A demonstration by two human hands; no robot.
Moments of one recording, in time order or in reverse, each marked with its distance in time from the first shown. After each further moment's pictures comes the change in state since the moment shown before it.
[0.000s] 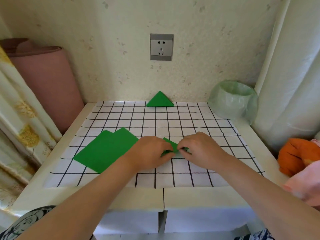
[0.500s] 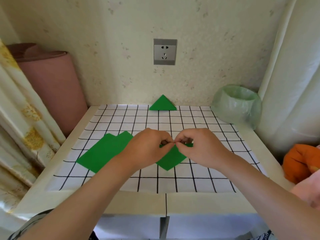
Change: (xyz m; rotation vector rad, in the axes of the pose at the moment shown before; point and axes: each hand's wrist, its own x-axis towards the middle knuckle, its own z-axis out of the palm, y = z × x) left_hand -0.005 0.011 -0.044 -0.260 0.138 -0.216; right_hand 0.012 -0.031 -0.041 0.420 0.111 0.217
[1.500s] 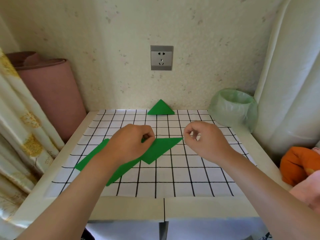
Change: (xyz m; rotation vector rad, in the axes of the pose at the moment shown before) left_hand 0.002 -0.019 -0.035 0.116 0.018 -0.126; right_hand 0.007 0.010 -0.019 -0.042 0.199 0.037
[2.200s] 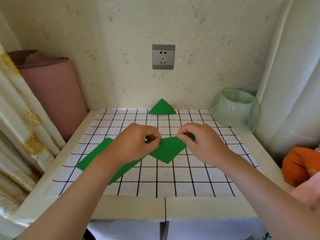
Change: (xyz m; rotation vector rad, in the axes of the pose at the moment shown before) left_hand -0.002 0.005 0.002 -0.190 0.012 0.141; right_hand 0.004 -0.003 0.009 0.008 -0.093 -0.142
